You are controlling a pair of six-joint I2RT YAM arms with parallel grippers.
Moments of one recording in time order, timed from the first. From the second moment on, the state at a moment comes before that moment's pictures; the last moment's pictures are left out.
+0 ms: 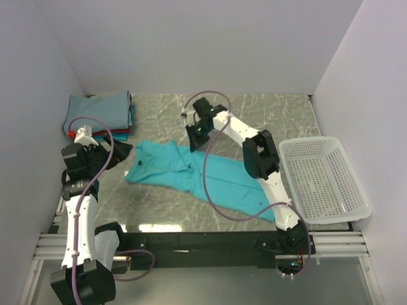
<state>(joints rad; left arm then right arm) 0.30 0.80 0.64 -0.25 0.51 -0.51 0.58 2.46 2.14 -0.87 -0.47 0.00</state>
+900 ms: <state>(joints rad) -0.10 1.64 1.05 -0.13 0.36 -0.71 0.51 1.69 1.38 -0.69 -0.18 -0.38</state>
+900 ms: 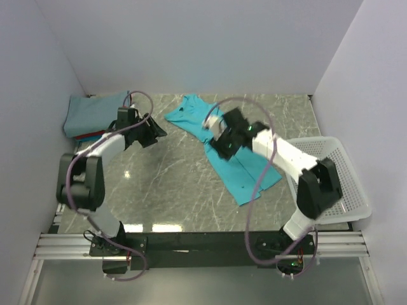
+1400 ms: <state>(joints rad) -0.15 2.12 1.47 -0.16 0.23 -0.79 0.77 1.59 0.97 -0.60 0.05 -0.33</state>
